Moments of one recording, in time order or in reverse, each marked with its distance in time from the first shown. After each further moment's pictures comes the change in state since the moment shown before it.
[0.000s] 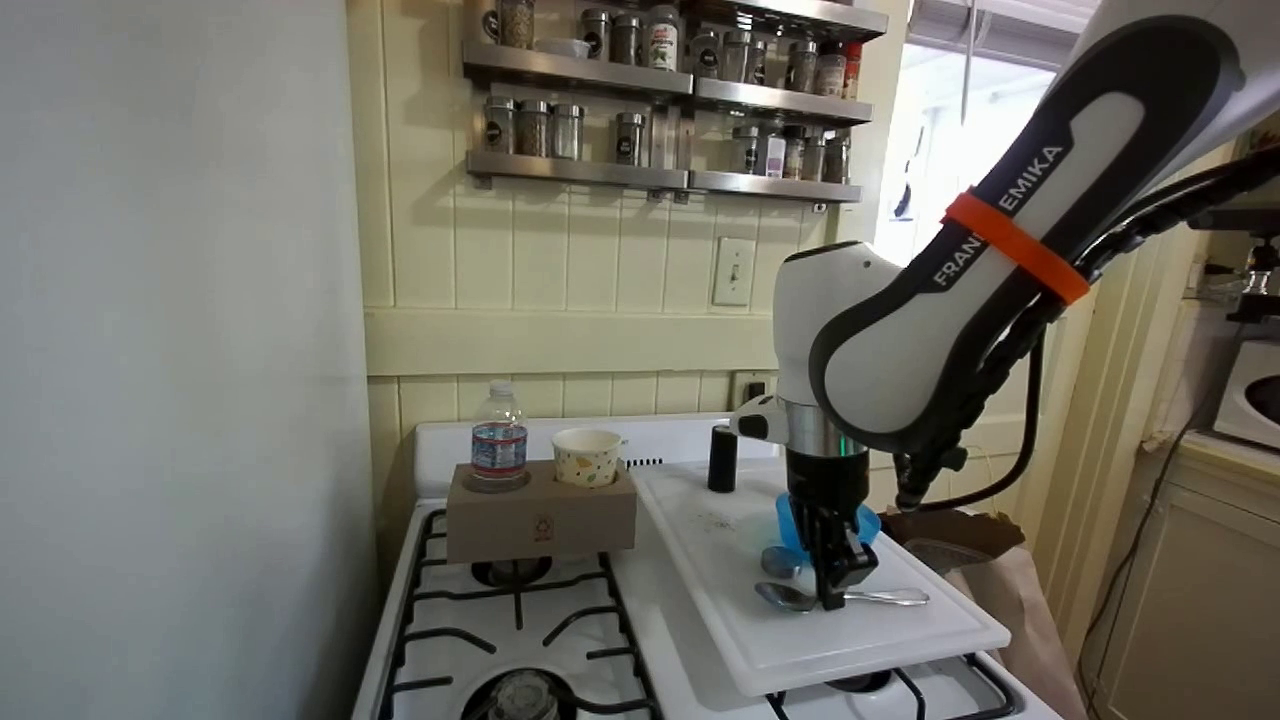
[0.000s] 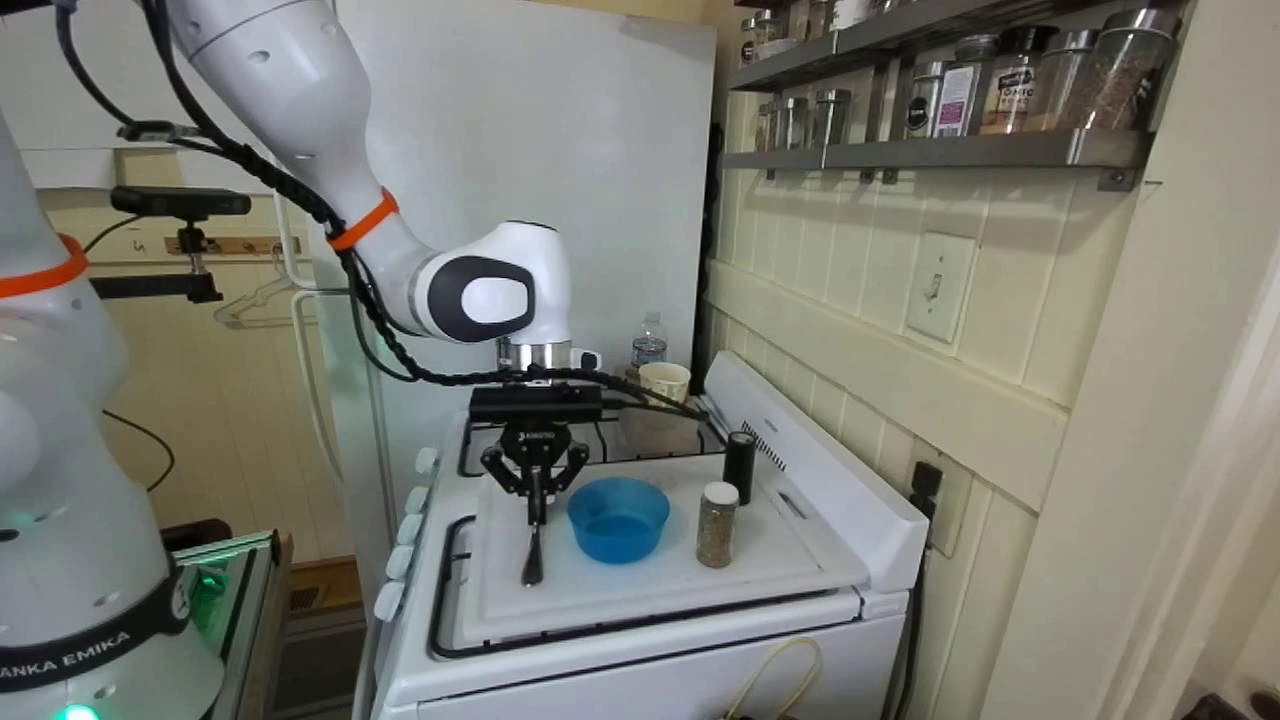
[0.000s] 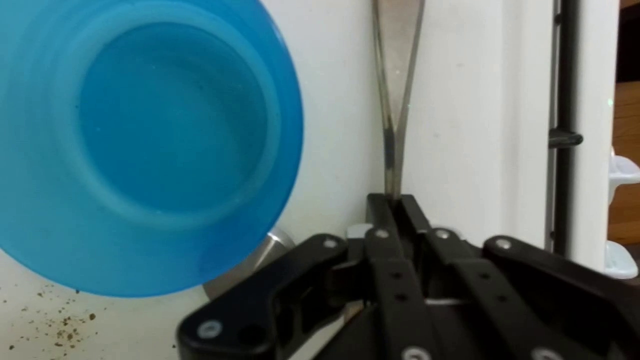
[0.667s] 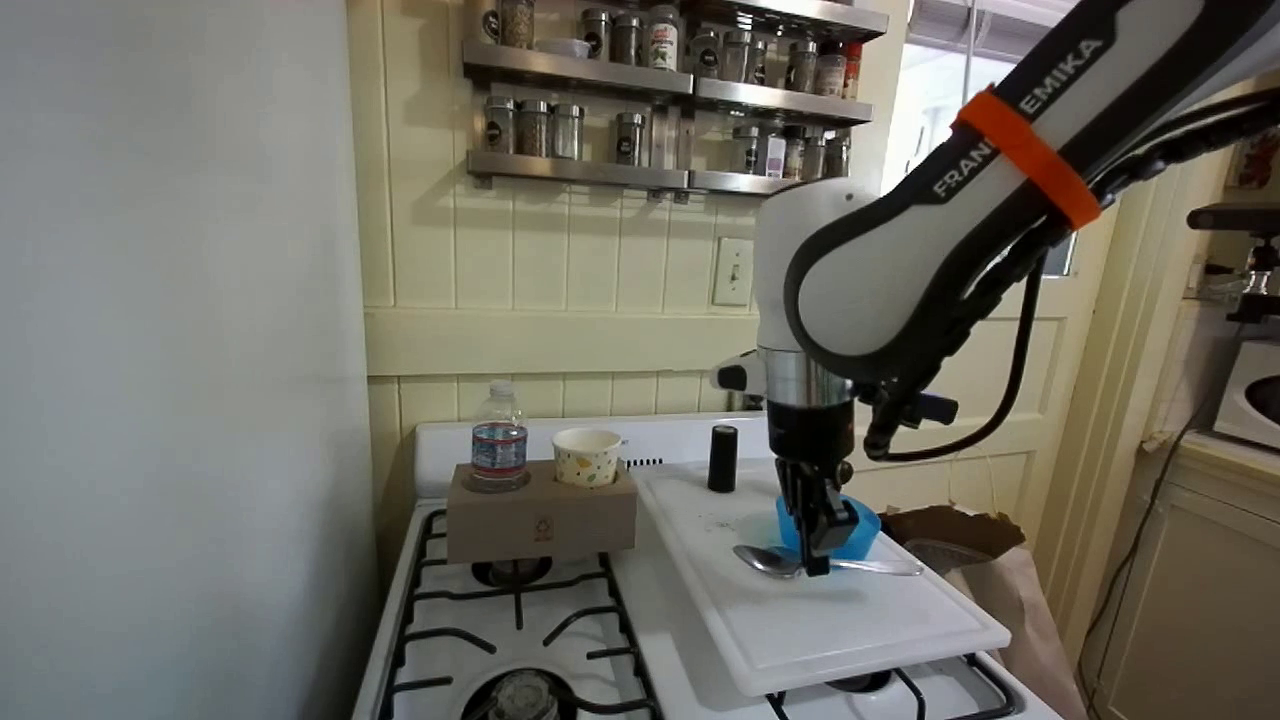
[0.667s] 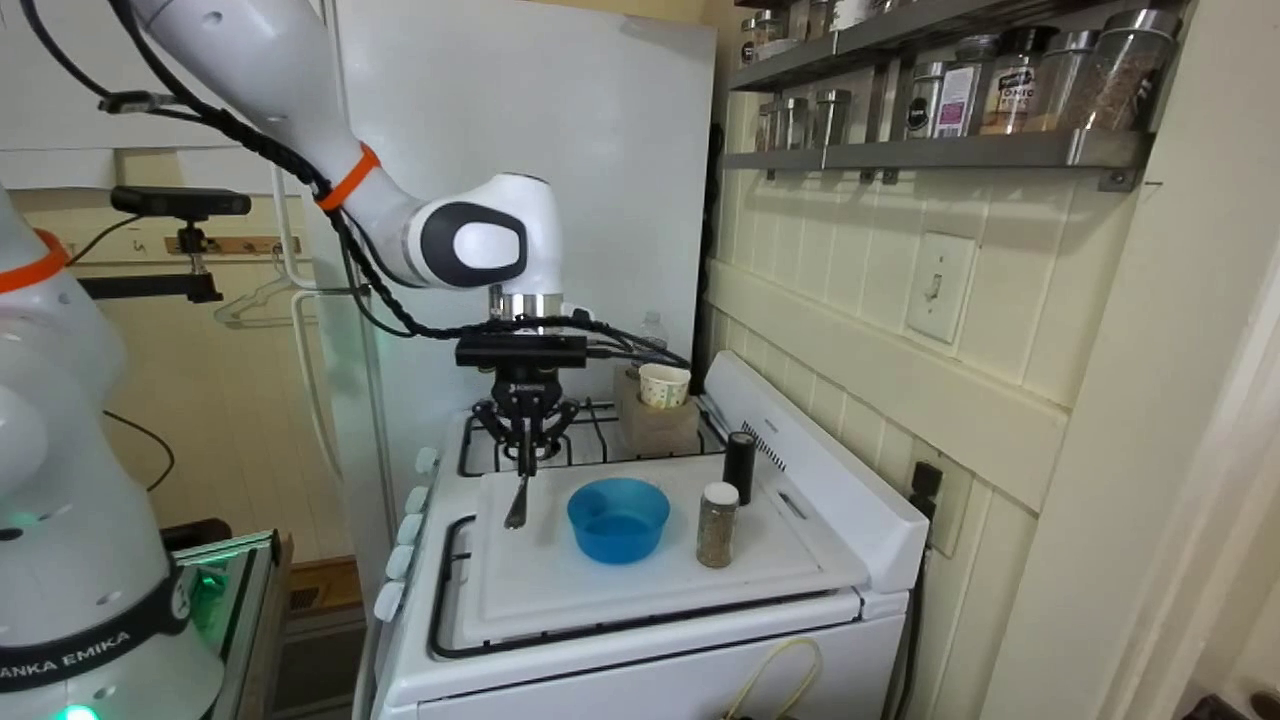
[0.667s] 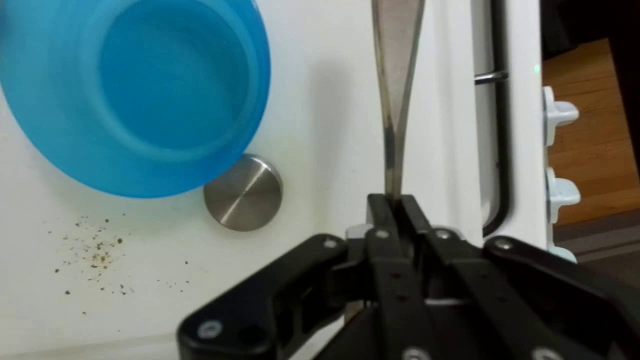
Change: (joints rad) arm 0.027 -0.118 0.063 0.049 0.087 -0.185 0.057
